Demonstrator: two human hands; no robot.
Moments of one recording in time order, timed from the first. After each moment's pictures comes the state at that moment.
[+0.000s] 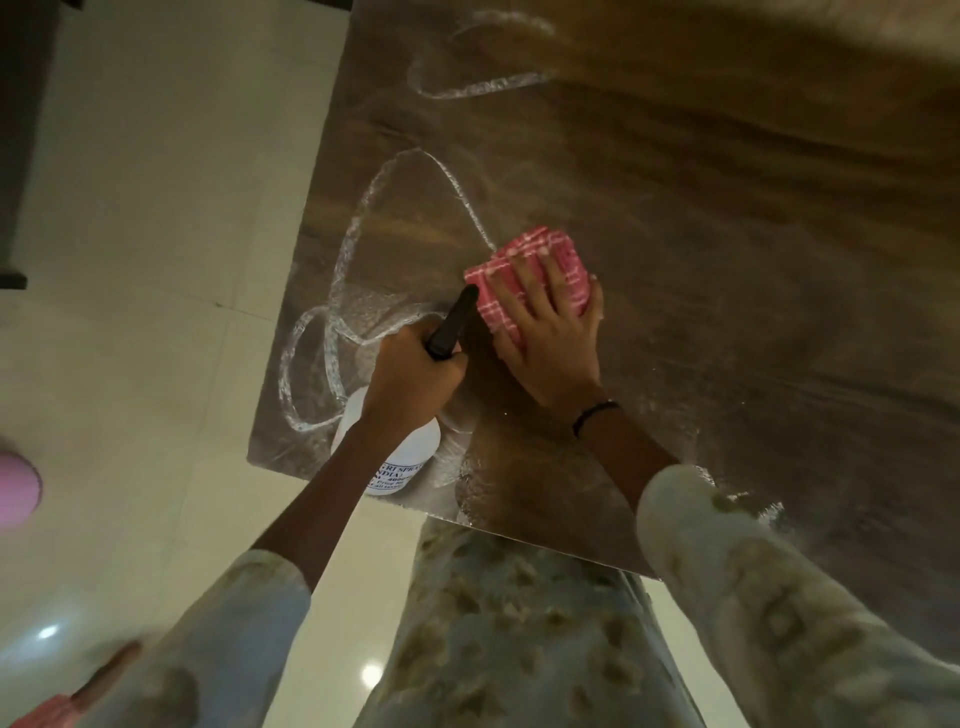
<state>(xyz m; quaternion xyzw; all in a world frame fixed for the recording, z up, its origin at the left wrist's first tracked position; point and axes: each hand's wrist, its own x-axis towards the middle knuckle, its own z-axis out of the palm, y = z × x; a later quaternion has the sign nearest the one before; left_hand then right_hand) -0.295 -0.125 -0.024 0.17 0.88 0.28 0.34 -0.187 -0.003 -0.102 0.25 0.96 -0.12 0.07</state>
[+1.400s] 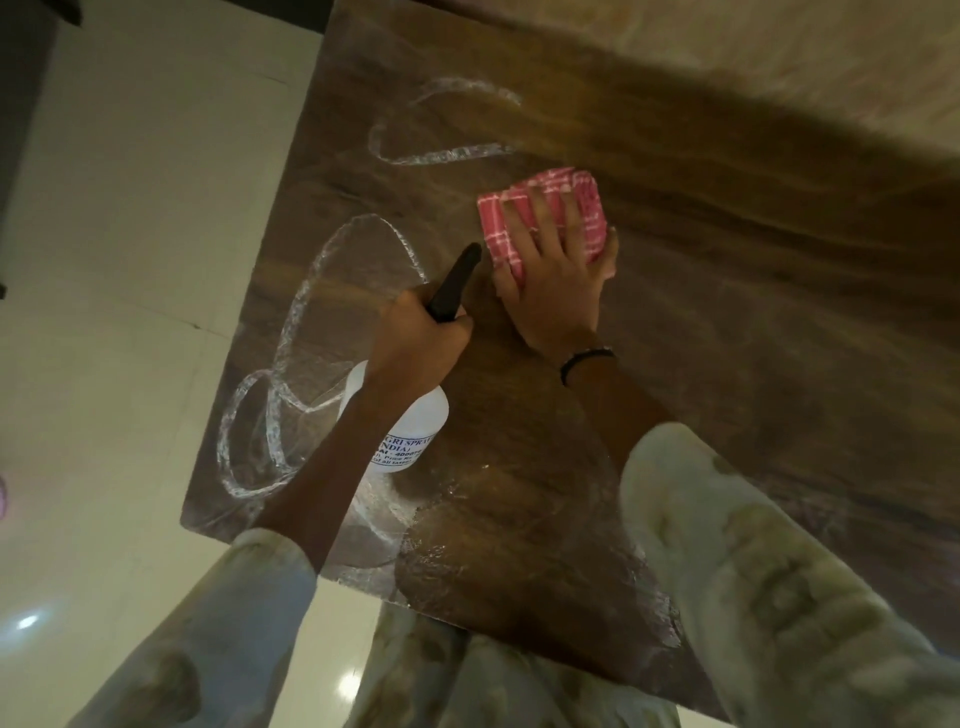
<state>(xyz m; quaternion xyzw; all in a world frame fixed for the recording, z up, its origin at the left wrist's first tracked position) -0.322 -0.004 -0.025 0.10 0.87 0.31 0.37 -0.254 0.126 -0.106 0.31 0.94 -0.12 0.07</state>
